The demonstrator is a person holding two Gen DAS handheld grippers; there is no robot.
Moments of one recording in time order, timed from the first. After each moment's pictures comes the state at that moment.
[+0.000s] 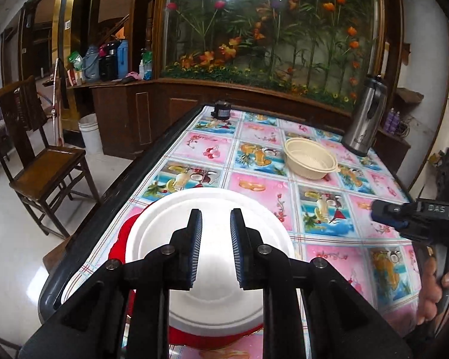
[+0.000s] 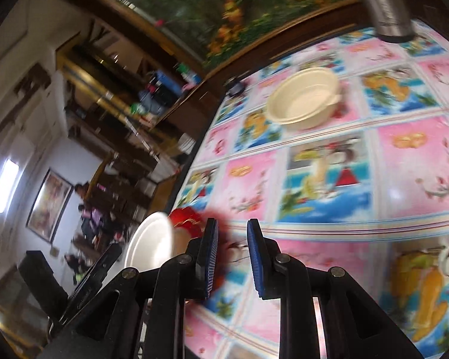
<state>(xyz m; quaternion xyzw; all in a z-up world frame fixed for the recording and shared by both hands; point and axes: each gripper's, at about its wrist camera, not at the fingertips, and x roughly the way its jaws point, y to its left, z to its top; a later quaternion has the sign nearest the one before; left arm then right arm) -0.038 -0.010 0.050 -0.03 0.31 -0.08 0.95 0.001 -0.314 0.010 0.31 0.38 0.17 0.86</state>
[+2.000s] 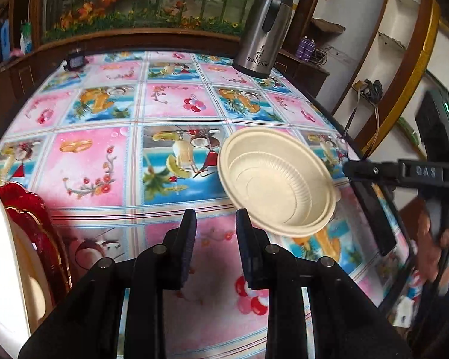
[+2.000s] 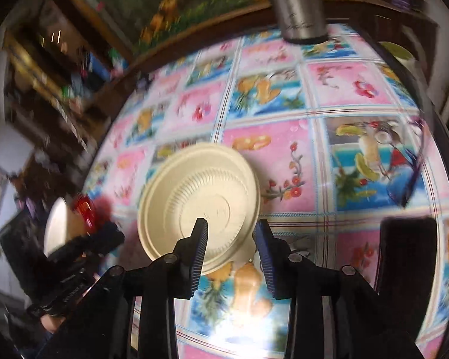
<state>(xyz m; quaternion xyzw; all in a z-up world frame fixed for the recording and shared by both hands) 0.001 -0.177 -0.004 0.01 0.43 -0.32 0.85 -0.047 -0.438 0.003 0.23 0.45 0.02 0.86</state>
